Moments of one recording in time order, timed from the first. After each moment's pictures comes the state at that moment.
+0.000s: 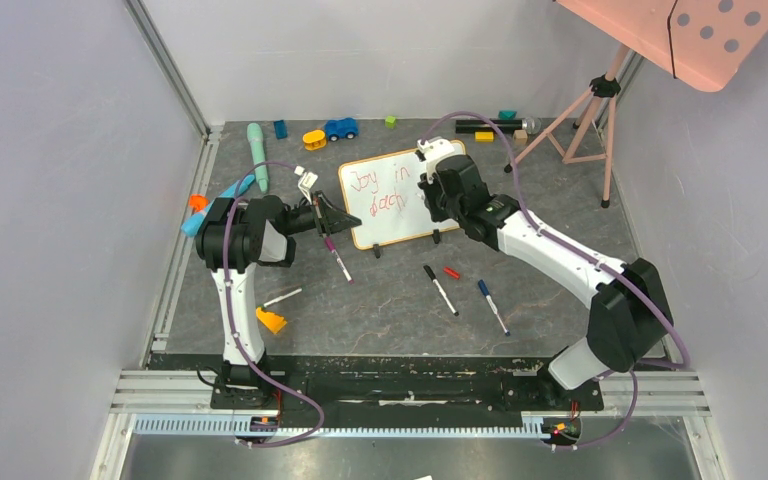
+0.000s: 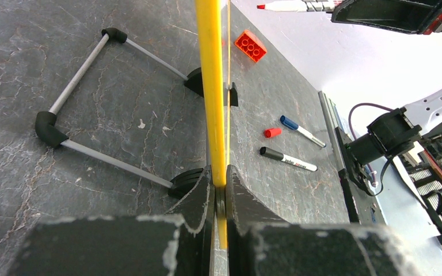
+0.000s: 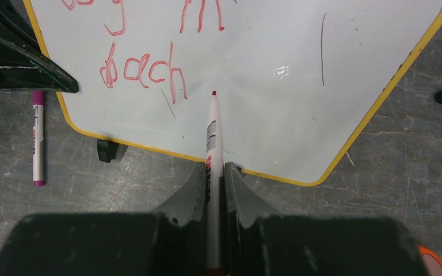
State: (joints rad) left arm -0.07 2.25 0.86 1.52 1.24 -0.78; right arm 0.63 1.54 1.20 -0.25 0.18 0.05
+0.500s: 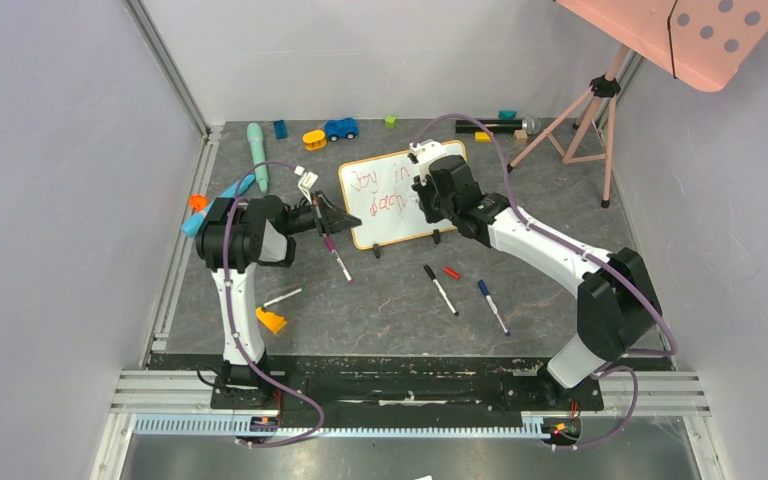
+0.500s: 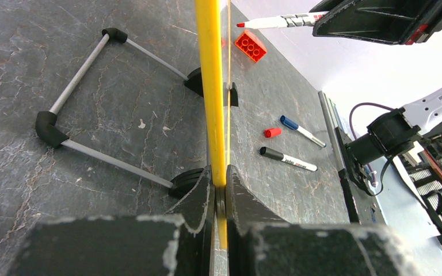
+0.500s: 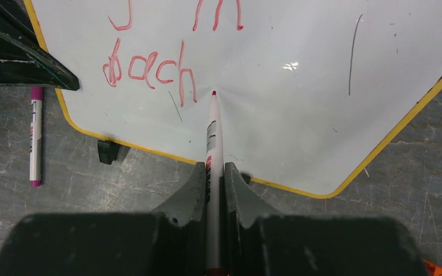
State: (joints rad) left arm -0.07 2.25 0.86 1.52 1.24 -0.78; right arm 0.63 1.60 1.21 -0.22 0.15 0.04
